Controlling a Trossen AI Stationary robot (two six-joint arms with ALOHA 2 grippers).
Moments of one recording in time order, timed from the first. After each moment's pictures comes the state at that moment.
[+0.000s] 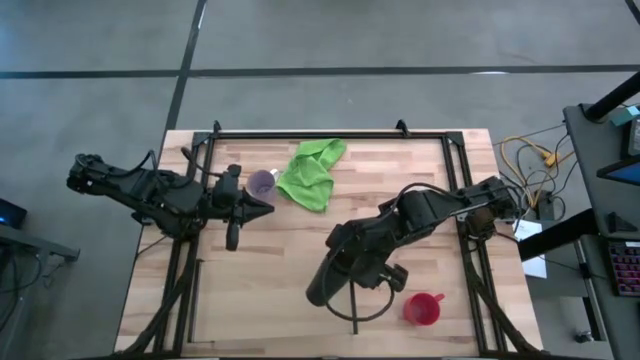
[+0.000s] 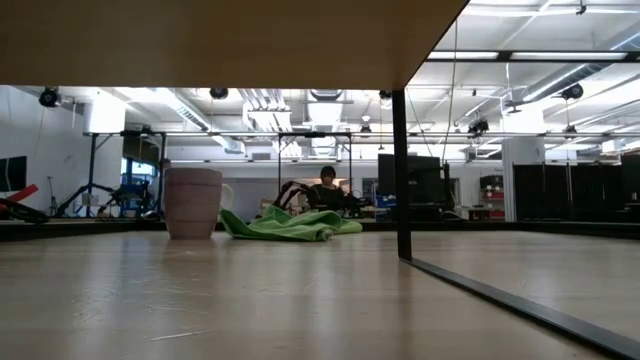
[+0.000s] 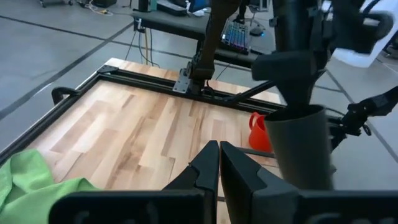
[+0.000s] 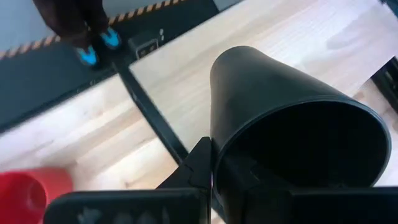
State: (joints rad) left arm -0.34 0.96 1.18 -0.50 -0.39 -0.35; right arm 0.35 1.87 2.12 -1.28 -0.23 -0.65
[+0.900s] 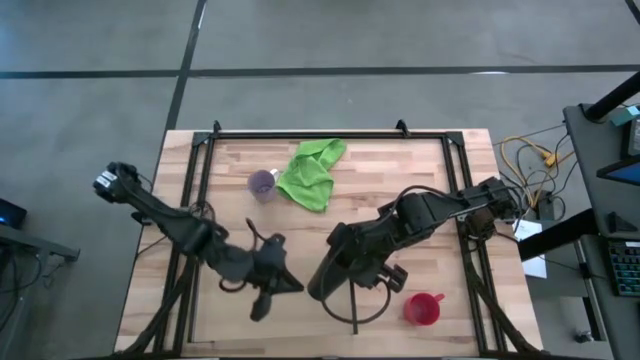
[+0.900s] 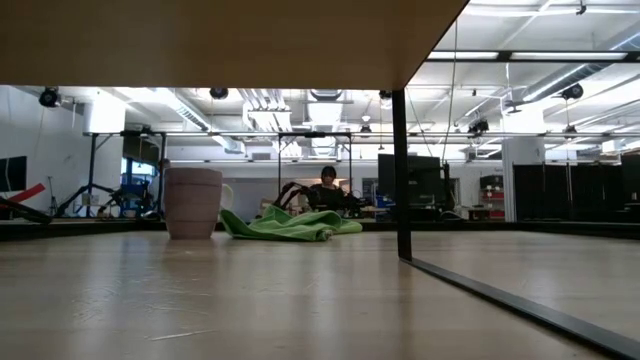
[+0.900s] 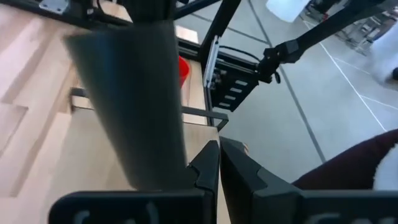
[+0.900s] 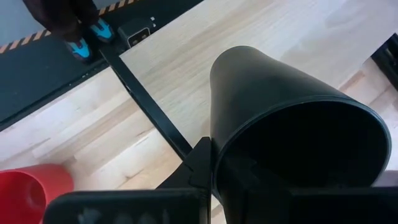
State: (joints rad) left arm -0.56 1.38 1.30 -0.34 -0.22 -0.60; right arm 0.35 1.87 2.10 -1.28 -0.18 -0.60
